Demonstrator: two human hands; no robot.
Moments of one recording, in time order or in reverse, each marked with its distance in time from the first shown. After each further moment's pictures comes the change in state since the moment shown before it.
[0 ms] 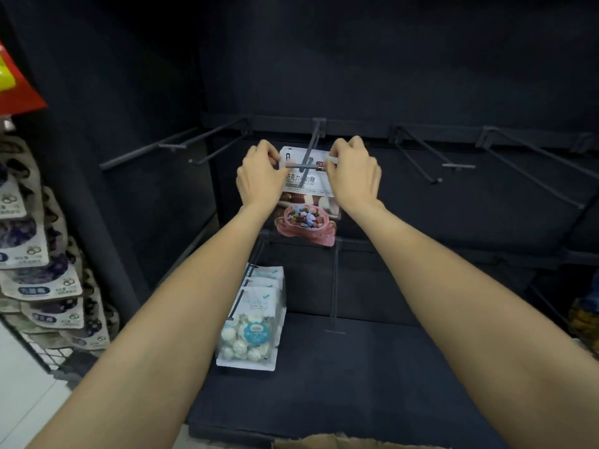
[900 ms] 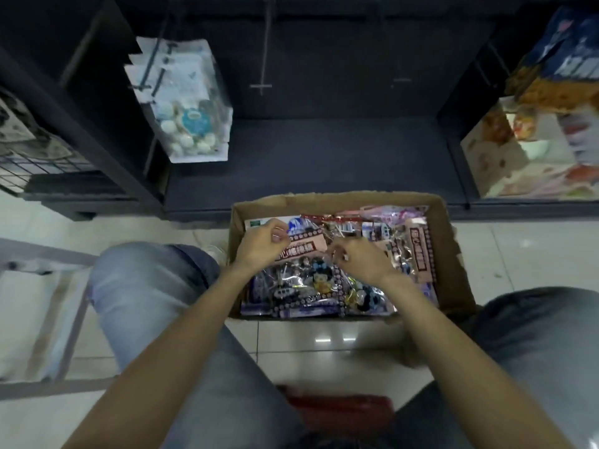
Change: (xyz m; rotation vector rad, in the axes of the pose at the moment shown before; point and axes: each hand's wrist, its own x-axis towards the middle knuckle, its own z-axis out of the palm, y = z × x) left_hand -0.450 -0.087 -0.017 0.027 -1.089 -0.324; right_hand -0.472 0.161 -0.044 0.094 -1.102 0.215
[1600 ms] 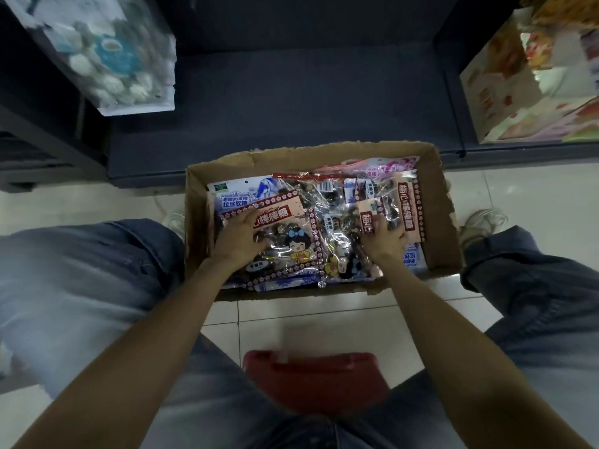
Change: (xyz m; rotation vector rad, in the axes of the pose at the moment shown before) left_hand 0.021 -0.051 0.071 0.385 -0.146 -0.032; right_hand 0.012 0.126 0.083 0.330 0.127 0.815
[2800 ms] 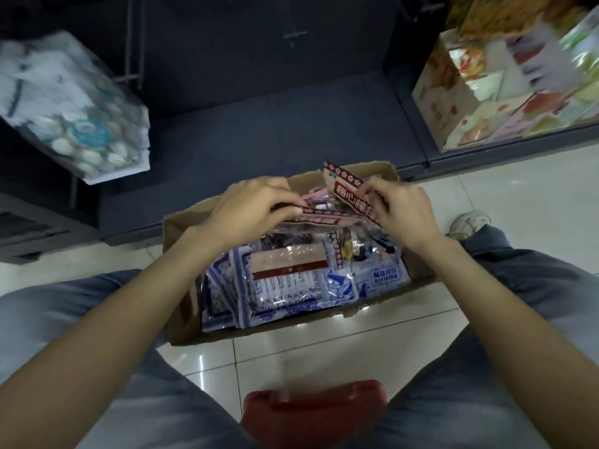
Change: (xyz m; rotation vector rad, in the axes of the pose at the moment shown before) left_hand -0.011 0.154 -0.113 0.217 0.142 0.719; right_hand -0.039 -0.010 -0.157 -0.054 0.420 -0.865
